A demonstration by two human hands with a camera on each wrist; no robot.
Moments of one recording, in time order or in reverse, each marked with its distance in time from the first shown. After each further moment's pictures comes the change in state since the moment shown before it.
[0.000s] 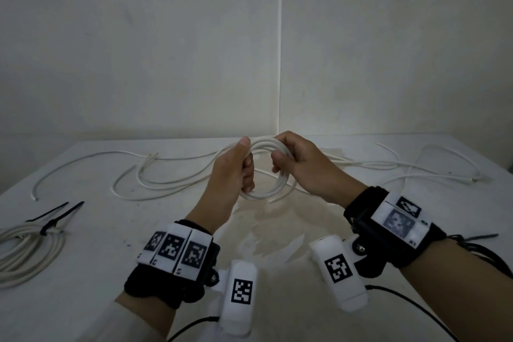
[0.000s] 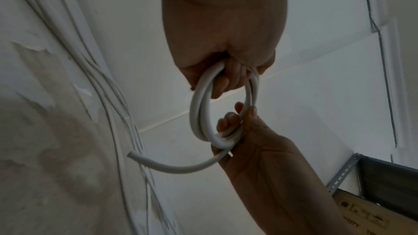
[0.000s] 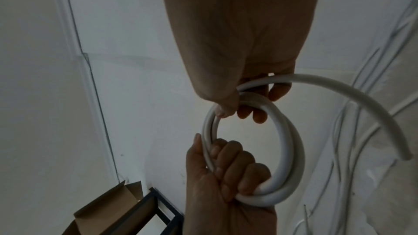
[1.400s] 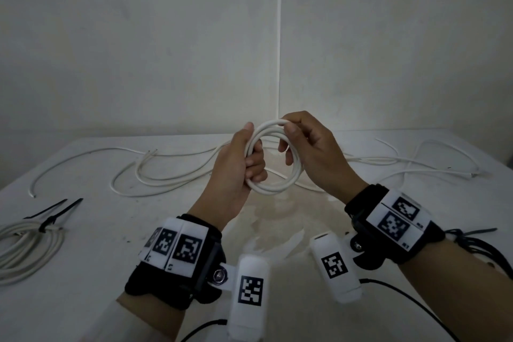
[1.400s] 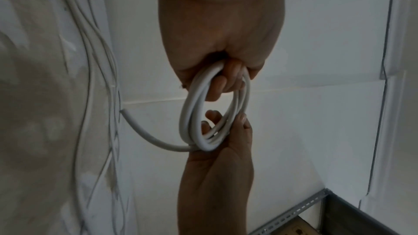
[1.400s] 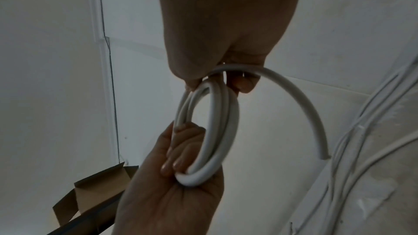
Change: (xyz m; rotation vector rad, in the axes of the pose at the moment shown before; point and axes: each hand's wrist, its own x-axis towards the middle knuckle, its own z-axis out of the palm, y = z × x) left_hand -0.004 0.013 0.010 -0.319 -0.061 -0.100; right_hand -0.005 -0.008 -0.003 0.050 0.224 -0.177
